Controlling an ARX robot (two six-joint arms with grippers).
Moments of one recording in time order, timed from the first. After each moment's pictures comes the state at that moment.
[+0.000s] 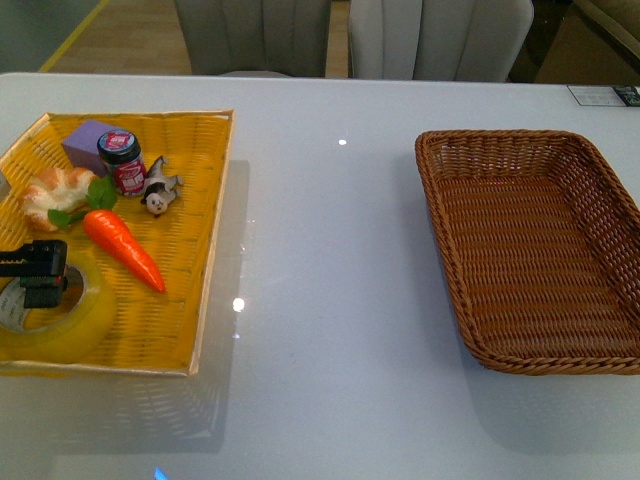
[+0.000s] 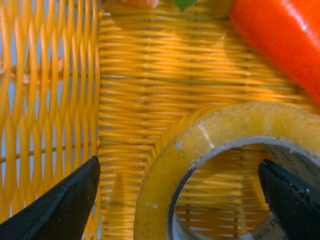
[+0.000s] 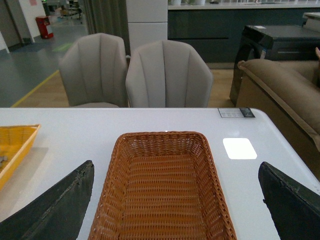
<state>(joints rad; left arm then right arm) 0.15 2.20 0.87 0.30 0.02 0.10 0.00 0.00 0.02 0.00 0.00 0.00</state>
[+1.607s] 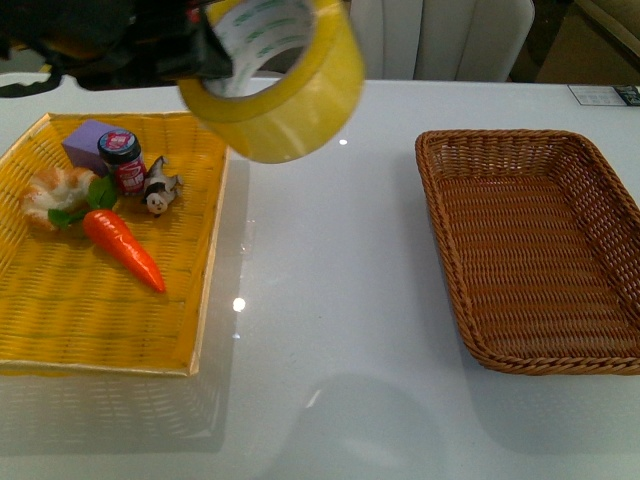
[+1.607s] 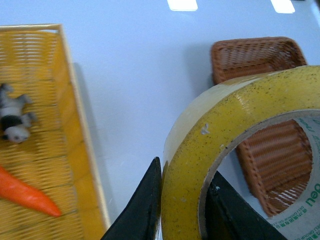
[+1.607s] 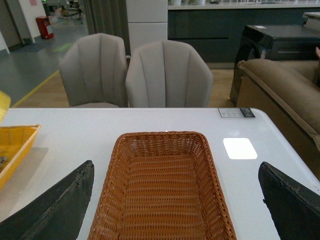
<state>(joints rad) -0.35 1.72 1.02 0.04 0.19 -0.26 0.00 0.00 0.02 0.00 0.00 0.00</state>
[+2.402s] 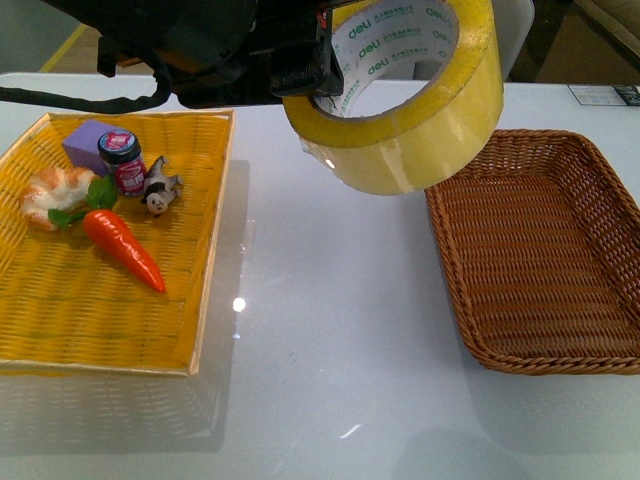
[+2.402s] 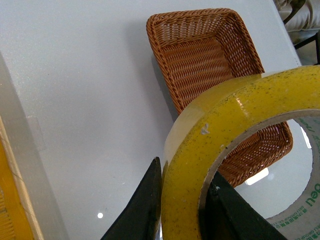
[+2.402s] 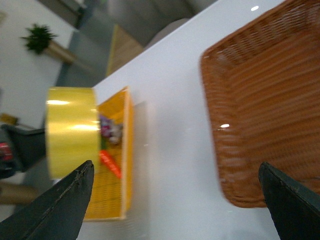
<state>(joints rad) -0.49 1.71 1.03 0.01 0.23 -0.33 0.07 0.80 0.24 0.30 -0.34 0.69</state>
